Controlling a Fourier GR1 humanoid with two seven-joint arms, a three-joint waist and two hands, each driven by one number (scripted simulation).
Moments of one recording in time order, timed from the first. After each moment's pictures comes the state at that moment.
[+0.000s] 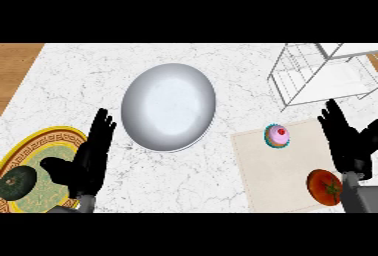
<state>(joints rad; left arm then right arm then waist) -0.02 0.27 -0.33 -1.56 0.36 0.44 -0.04 -0.12 -0.39 0.04 -1.35 -0.33 -0.24 0.12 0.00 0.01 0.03</state>
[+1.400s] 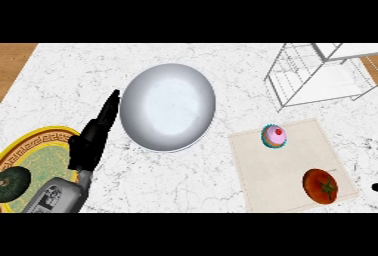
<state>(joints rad) -0.21 0.37 -0.36 -1.42 0.21 0.29 -0.02 -0.06 -0.66 -0.21 -1.03 -0.32 0.42 -0.73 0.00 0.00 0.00</state>
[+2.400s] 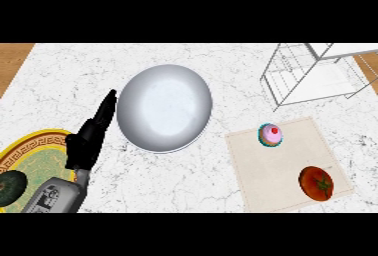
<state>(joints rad) -0.20 0.35 -0.30 -1.41 0.17 0.25 -0.02 0.29 -0.93 -0.20 -1.68 0.05 0.33 -0.48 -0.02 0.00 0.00</state>
